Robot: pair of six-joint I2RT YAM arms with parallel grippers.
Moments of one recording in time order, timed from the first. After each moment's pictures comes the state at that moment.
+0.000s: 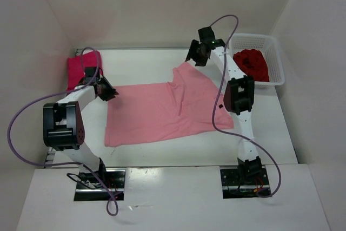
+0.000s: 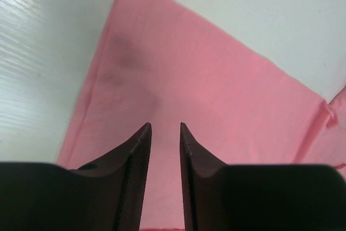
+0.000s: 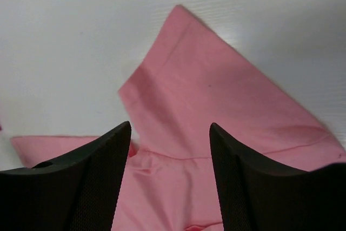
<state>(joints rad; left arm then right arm) 0.11 1.68 1.04 -0.27 0.15 -0.64 0.27 2.46 2.38 -0.79 -0.11 0.59</state>
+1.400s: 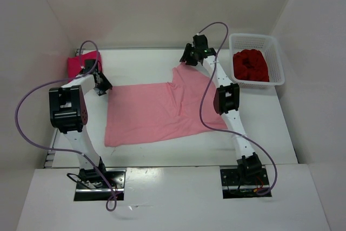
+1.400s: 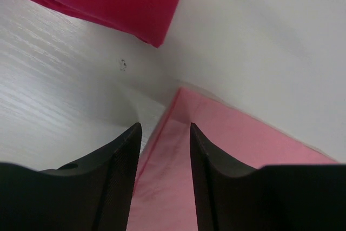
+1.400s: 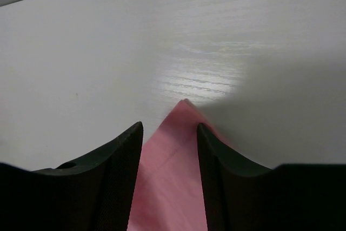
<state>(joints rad) 0.16 1.95 1.30 -0.33 -0.01 -0.55 0.27 2.92 2.88 -0.69 -0.19 0.55</state>
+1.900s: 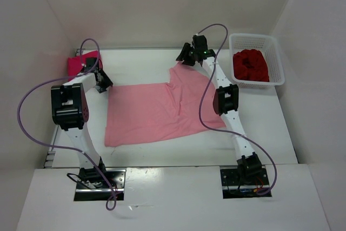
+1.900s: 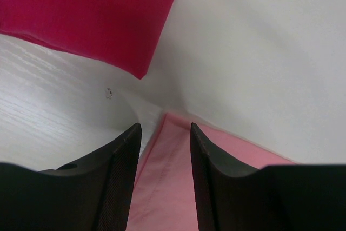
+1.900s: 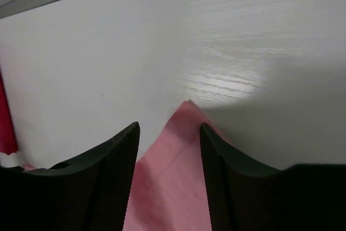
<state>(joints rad) 0.16 2.01 1.35 -0.31 -0.02 -0.55 0.27 2.95 2.90 -0.63 -0.27 0.62</state>
